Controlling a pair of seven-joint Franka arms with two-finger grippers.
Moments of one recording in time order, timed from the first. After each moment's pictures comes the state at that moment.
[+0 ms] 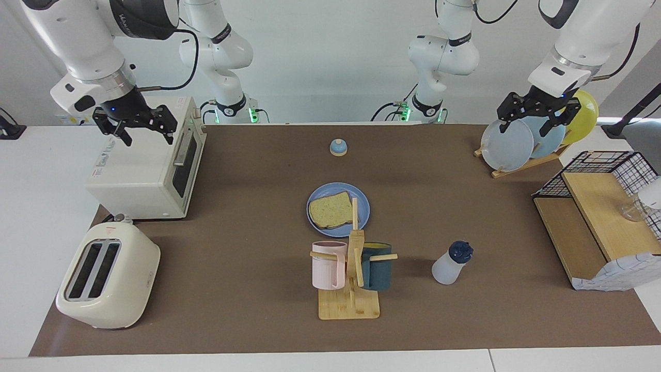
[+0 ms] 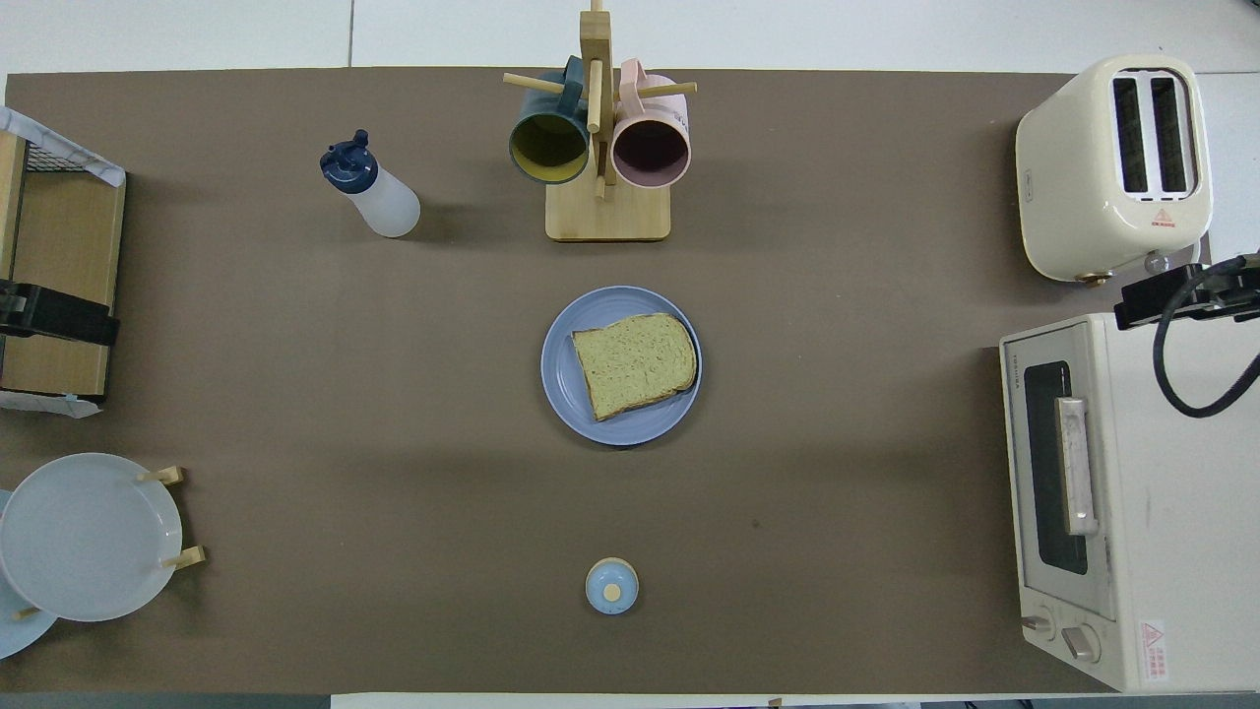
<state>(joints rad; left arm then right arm) -0.39 -0.06 0.32 -1.59 0.04 1.51 0.16 0.01 -0.02 -0.06 -1.62 -0.03 1.54 -0.09</state>
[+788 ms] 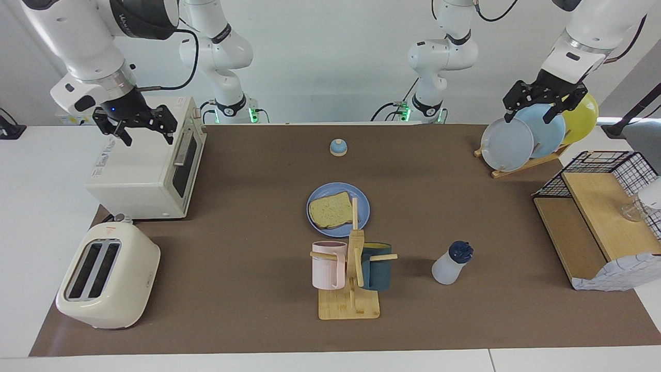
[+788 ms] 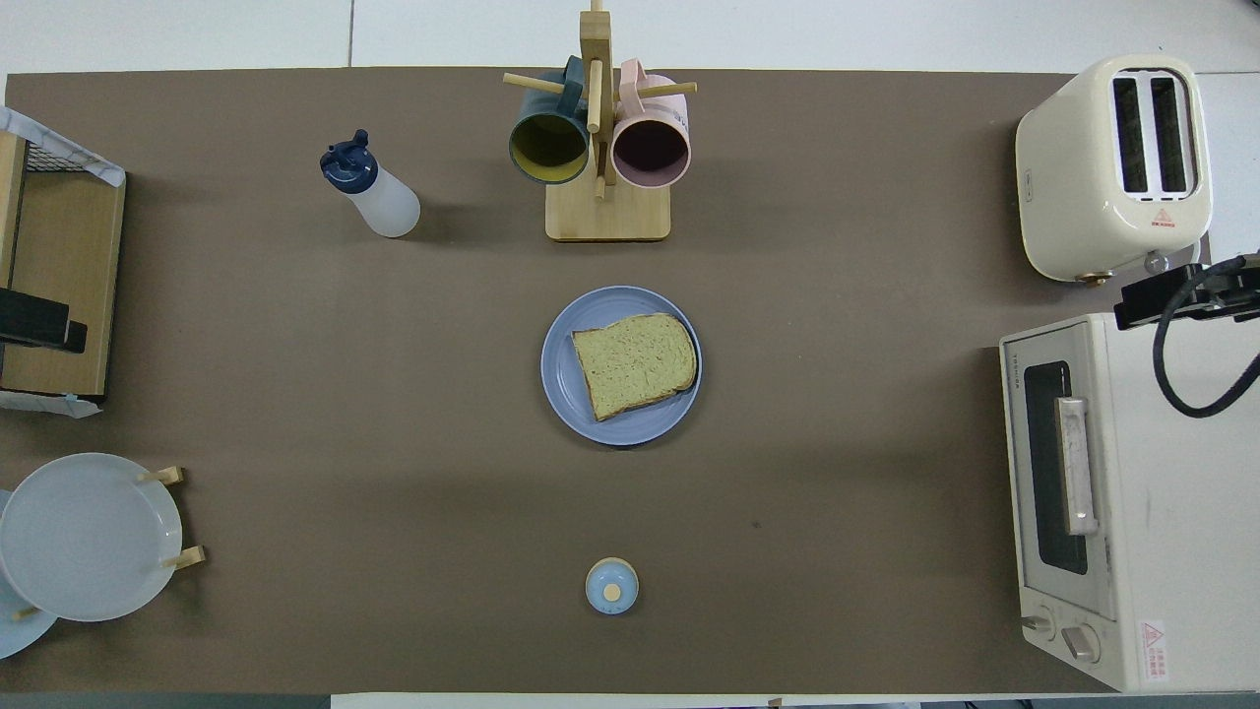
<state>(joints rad) -0.03 -0.07 0.01 -1.55 -0.01 1.44 0.06 0.01 -0.02 -0.06 -1.62 -0.03 1.54 -0.09</state>
